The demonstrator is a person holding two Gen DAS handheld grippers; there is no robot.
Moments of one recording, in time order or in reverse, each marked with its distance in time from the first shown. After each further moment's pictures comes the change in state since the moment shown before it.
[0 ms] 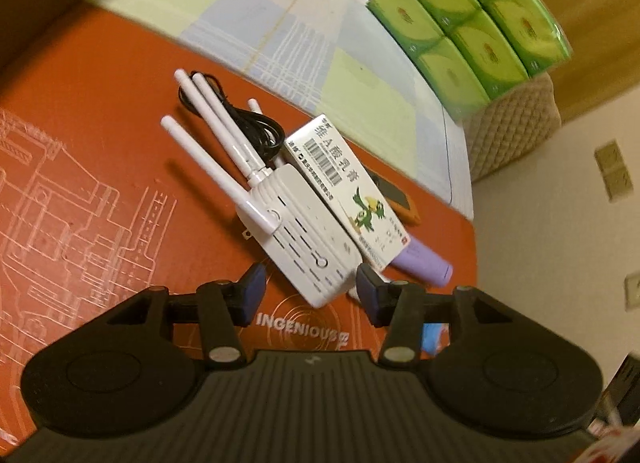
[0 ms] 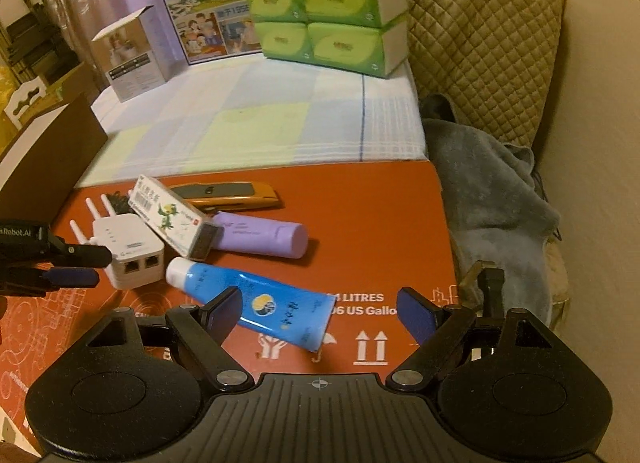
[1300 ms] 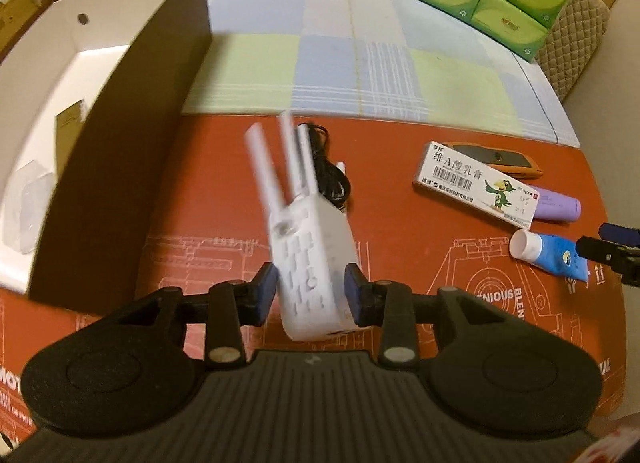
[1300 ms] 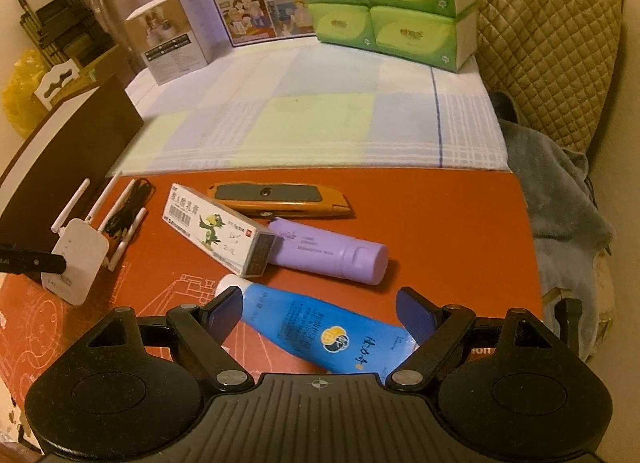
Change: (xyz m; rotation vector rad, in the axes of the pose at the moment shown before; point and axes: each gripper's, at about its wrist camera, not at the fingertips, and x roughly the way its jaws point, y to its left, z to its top) left arm -0.057 0.019 0.032 0.429 0.014 0.395; right arm 0.045 0.033 0.019 -0.047 0.041 0.104
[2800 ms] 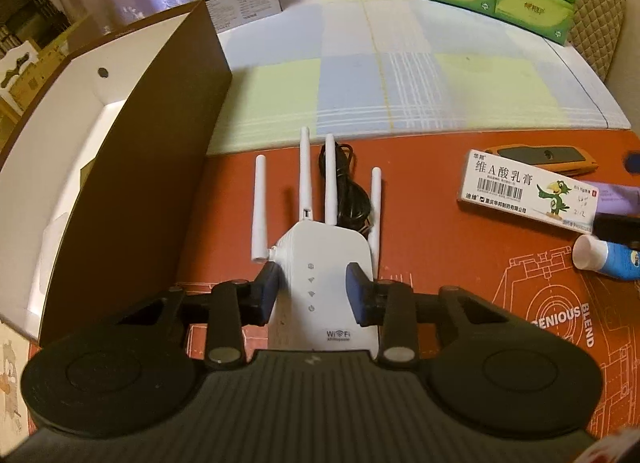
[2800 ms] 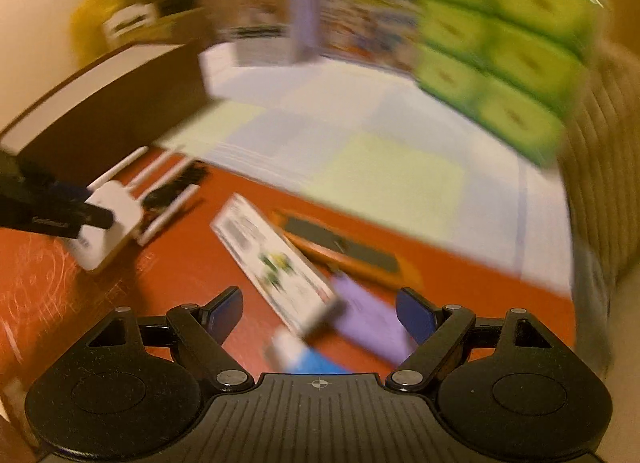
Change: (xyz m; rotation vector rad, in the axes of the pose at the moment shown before) left arm 0.022 -0.021 0.006 0.091 -0.106 0.221; right arm 0.030 0.067 0.018 -0.398 -0.079 0.042
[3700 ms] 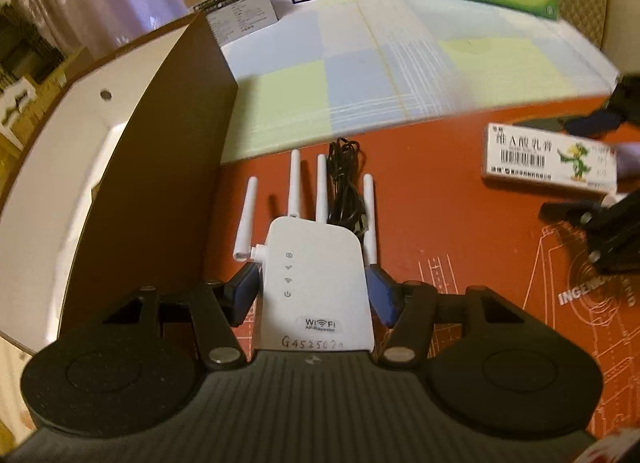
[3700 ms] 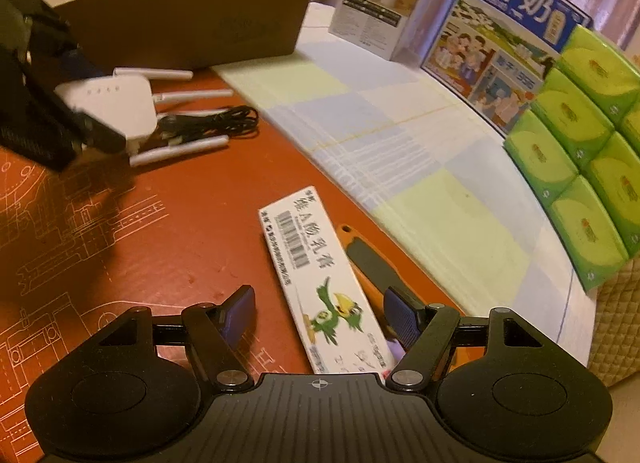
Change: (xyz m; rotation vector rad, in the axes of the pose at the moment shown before) left arm 0.010 0.018 -0.012 0.093 -0.042 0.011; right arm 0.063 0.052 0.004 -0.389 0.063 -0.026
